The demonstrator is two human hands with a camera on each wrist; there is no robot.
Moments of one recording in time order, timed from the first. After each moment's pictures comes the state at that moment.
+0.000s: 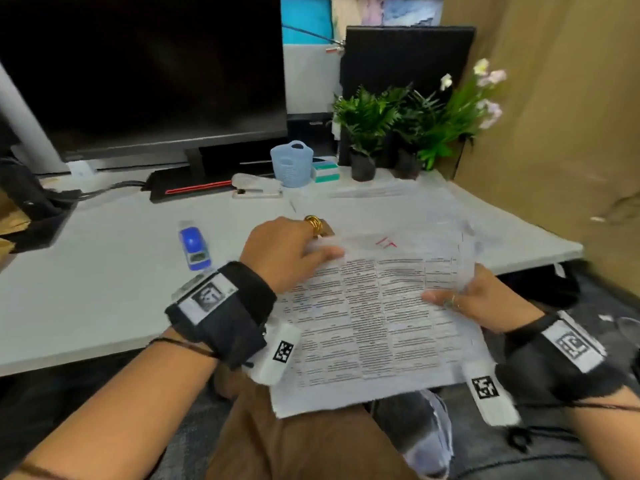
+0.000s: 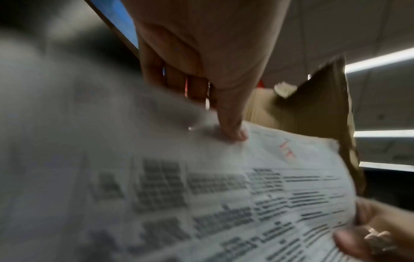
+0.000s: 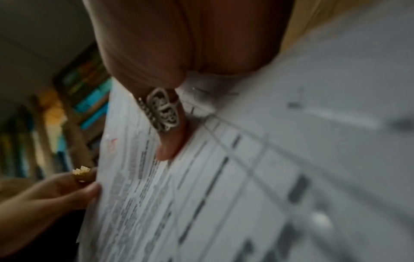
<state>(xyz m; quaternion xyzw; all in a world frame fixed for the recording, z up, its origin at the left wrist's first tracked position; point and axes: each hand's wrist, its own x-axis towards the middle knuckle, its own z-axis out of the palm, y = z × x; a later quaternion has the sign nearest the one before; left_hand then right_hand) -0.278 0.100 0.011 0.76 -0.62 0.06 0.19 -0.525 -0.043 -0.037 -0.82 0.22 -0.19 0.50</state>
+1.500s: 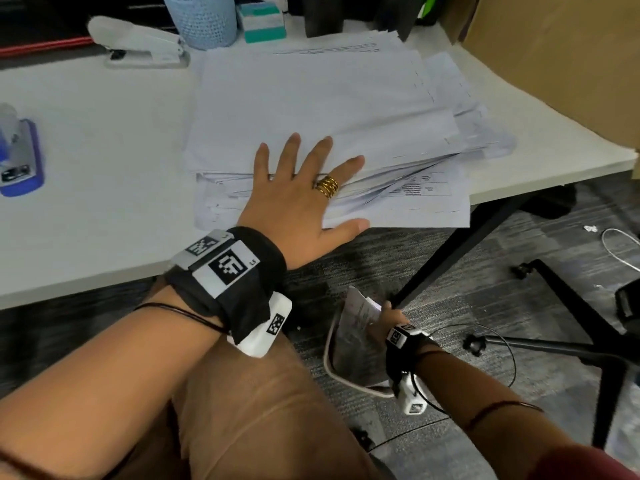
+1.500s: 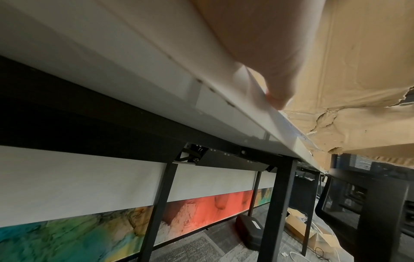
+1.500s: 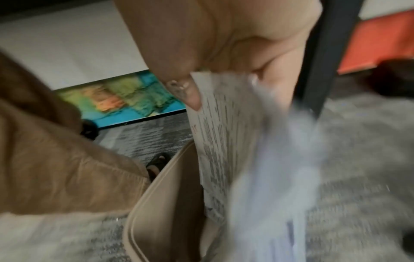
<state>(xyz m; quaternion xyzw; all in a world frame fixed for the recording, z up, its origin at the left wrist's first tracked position) -0.335 -0.024 -0.117 0.76 -0.65 0.07 0.04 -0.528 -0.112 -0.386 -0.75 0.56 0.25 0.25</state>
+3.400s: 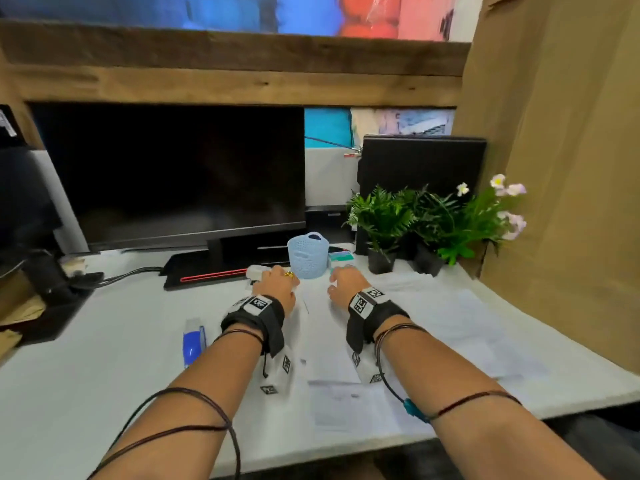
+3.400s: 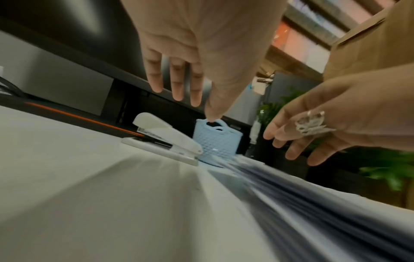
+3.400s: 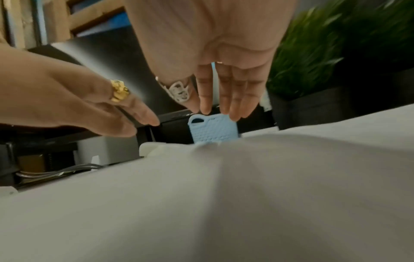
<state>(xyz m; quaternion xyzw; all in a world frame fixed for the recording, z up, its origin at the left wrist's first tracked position) -0.131 -0.047 -0.017 0.89 -0.45 0.02 0.08 -0.244 -0.163 -0.010 -0.92 0.35 -0.08 0.15</state>
